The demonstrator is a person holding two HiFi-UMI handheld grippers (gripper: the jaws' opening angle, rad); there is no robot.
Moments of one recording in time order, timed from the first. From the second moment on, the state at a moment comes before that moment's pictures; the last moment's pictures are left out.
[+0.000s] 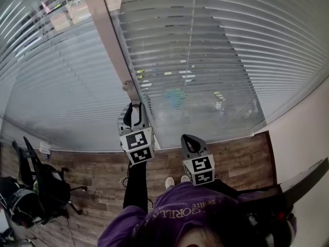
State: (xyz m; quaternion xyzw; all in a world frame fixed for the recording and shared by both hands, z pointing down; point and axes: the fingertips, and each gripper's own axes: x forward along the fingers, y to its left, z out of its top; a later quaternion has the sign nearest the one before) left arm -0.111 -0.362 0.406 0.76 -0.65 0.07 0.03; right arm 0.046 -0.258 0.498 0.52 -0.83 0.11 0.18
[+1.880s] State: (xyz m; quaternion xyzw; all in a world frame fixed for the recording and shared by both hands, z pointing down) left arm -0.113 -0.363 0.399 0.75 -0.66 0.02 0.05; right arm 0.046 -0.259 0.501 0.52 -0.83 0.11 0.19
